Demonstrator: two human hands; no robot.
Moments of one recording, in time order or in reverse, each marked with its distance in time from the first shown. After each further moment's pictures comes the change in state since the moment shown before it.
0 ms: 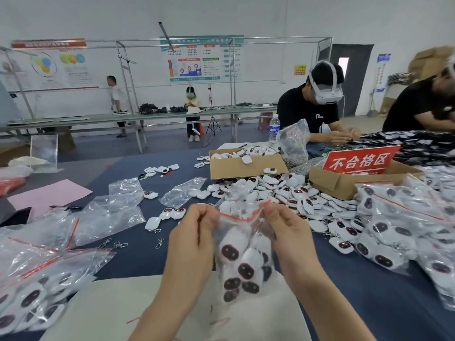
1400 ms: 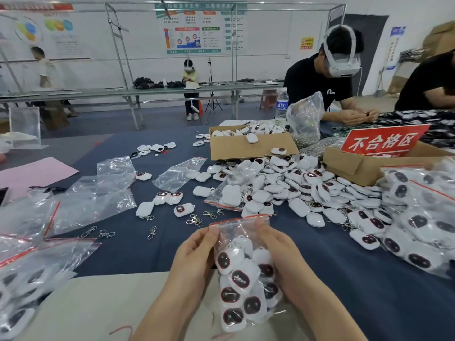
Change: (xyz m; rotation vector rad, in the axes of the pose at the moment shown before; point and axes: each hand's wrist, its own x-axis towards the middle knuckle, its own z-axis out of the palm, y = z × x) left_hand -0.007 -0.114 0.046 -0.738 -0.183 -0.760; right_hand 0.026 0.078 -0.009 -0.023 -0.160 0.373
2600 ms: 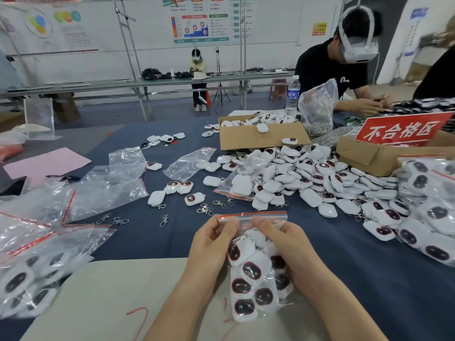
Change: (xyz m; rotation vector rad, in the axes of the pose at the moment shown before) left_hand -0.010 0.002 0.009 0.149 -0.023 0.109; right_hand -0.004 0.001 0.006 -0.103 0.015 0.067
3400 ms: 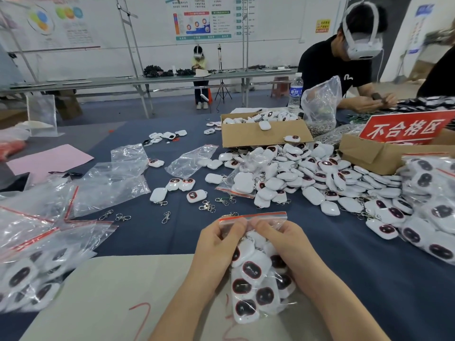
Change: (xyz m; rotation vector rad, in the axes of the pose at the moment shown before) left_hand -0.006 0.005 0.005 0.185 0.014 -0.005; right_hand 0.000 0.003 0.002 -0.091 -0.033 -0.035
